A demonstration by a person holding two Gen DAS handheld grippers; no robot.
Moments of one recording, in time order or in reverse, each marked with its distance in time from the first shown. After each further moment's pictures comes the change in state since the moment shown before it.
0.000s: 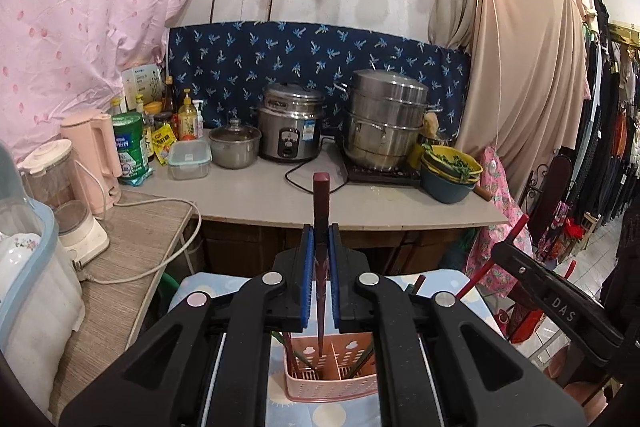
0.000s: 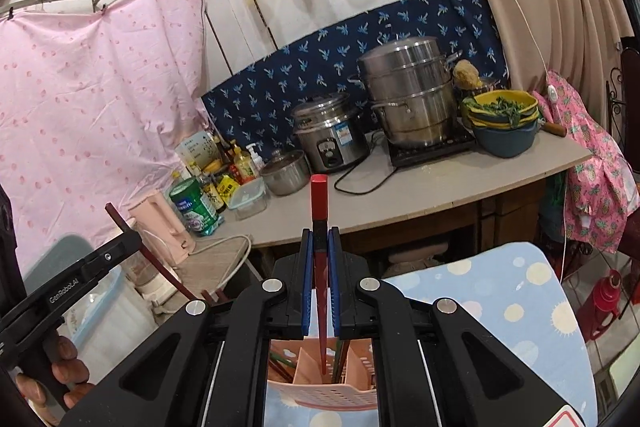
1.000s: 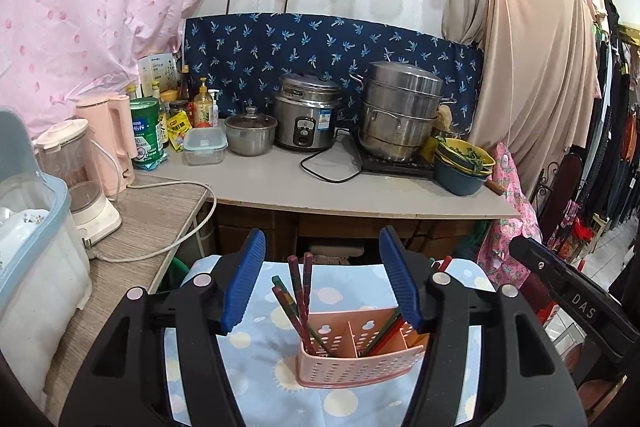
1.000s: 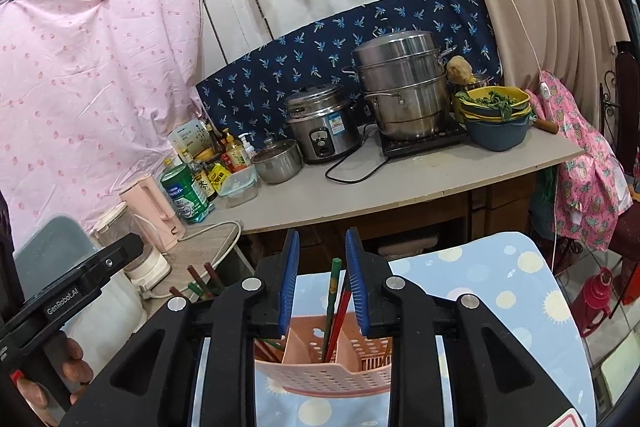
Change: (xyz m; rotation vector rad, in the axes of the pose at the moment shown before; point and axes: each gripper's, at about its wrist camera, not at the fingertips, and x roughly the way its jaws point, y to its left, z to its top) left arm -0.013 0.010 -0.029 -0.016 -0.003 0.047; right arm -0.012 0.006 -0.023 -0.031 0.001 -0.035
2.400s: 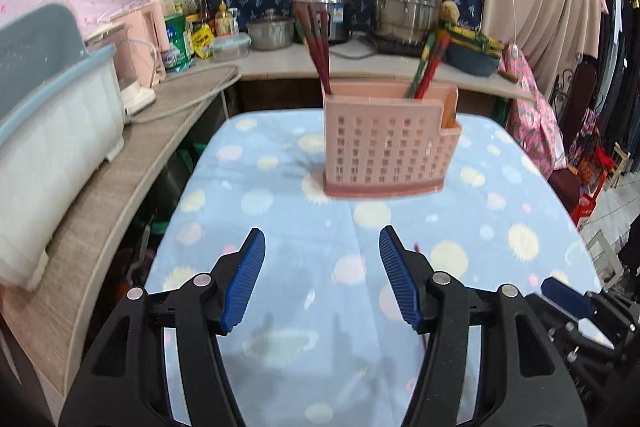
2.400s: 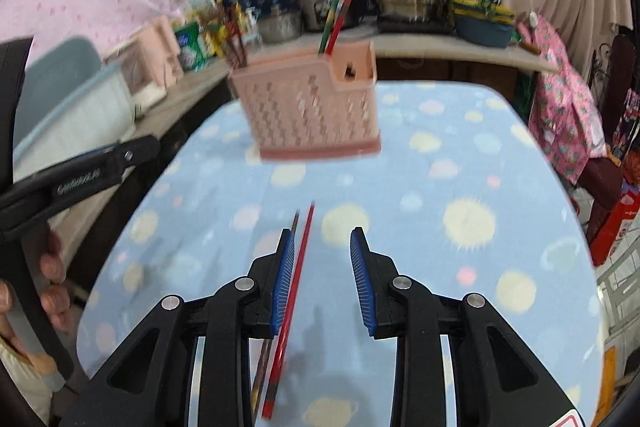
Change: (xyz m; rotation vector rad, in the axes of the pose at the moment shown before) left arm -0.064 -0.001 -0.202 0.073 0.262 0.107; right arm -0.098 -0.004 -0.230 -0.157 0.341 -0.069
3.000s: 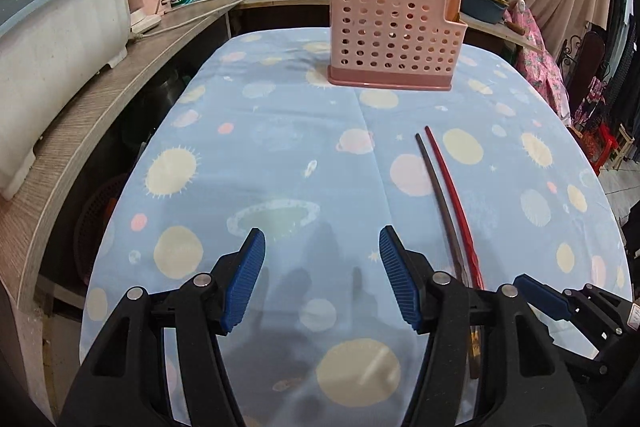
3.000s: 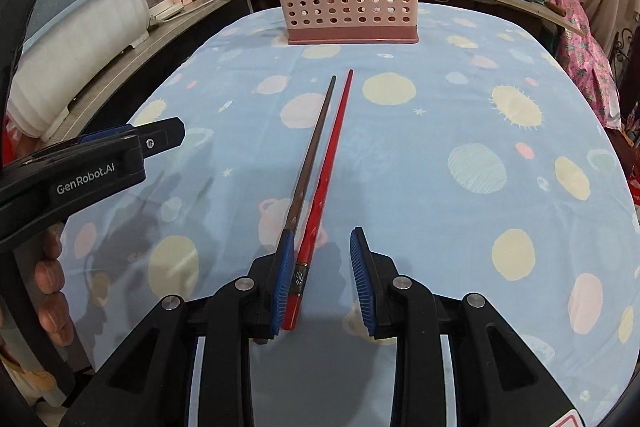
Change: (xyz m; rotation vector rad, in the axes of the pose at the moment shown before) left arm 0.009 0.002 -0.093 -0.023 0.152 0.004; right arm 0.027 0.031 -0.088 -0.064 0.180 0.008
